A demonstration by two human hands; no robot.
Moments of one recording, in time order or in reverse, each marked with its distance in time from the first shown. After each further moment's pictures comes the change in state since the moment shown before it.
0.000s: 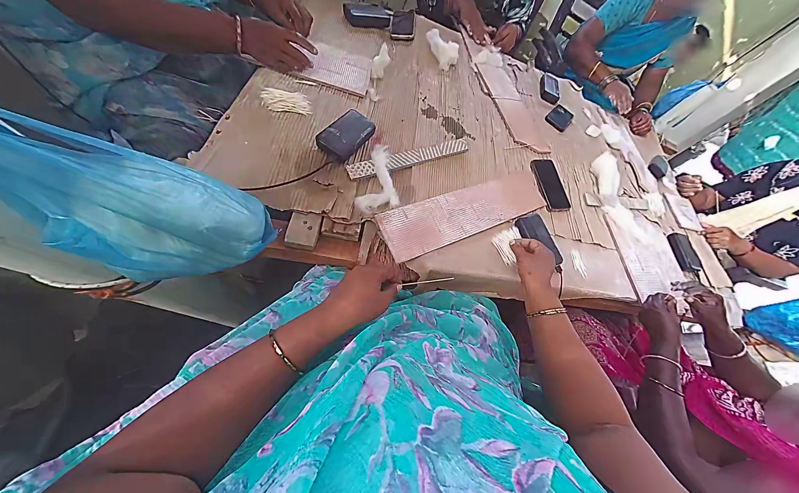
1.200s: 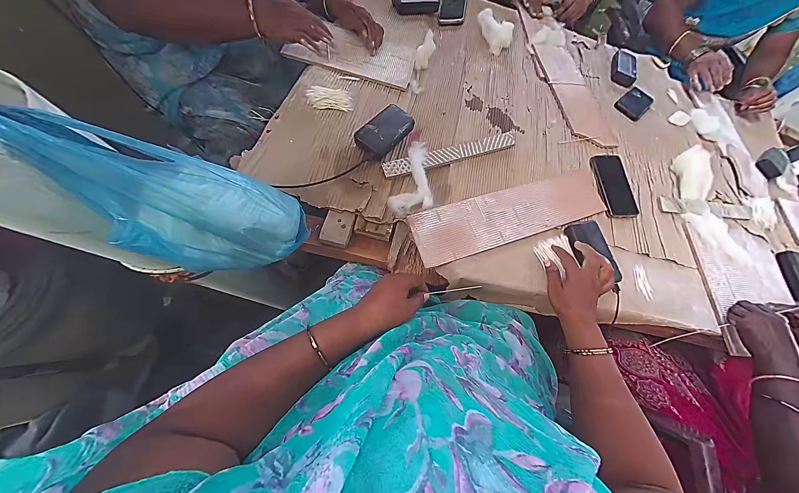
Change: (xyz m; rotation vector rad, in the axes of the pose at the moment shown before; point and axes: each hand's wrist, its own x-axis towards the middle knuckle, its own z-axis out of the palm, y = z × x) left_hand 0.013 -0.012 0.012 -0.113 -0.081 -0.091; right_hand 0.001 0.037 0.013 -0.349 0.085 -0.547
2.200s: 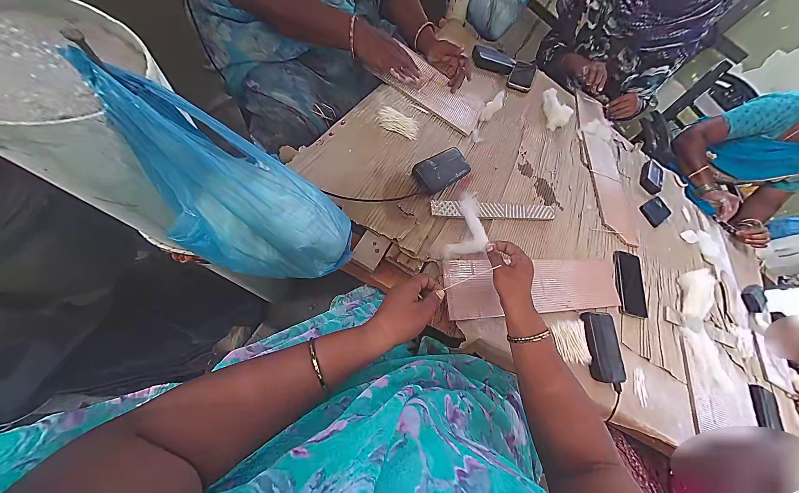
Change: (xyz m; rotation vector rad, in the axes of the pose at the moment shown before) left_hand 0.001 -0.006 -0.040 -0.649 0.312 -0.081; right_hand 0.106 -0.188 0.058 0.552 -0.283 0.057
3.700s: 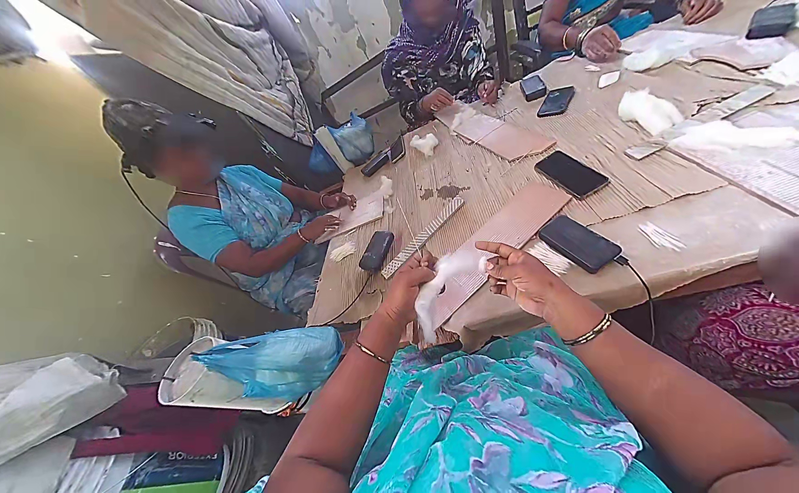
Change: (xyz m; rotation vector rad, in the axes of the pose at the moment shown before) left_hand 0.028 0.107 0.096 -0.127 -0.268 0.340; right_hand -0.112 0.039 -0.143 1.201 -0.141 0.277
